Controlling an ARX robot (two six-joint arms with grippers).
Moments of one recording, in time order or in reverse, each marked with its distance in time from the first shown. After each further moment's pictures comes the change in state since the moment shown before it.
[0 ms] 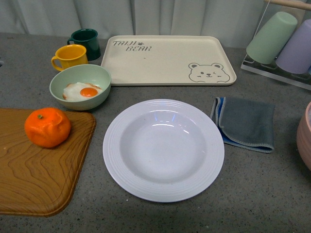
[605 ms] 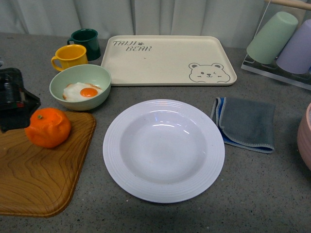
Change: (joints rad) left arm -0.088 1.437 0.411 0.455 0.028 -0.149; right arm 0.000 0.000 0.000 0.000 0.000 0.000
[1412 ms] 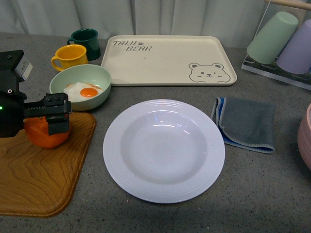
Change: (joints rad) left arm 0.006 0.395 0.248 -0.056 -0.017 0.002; right arm 0.000 0.000 0.000 0.000 0.000 0.000
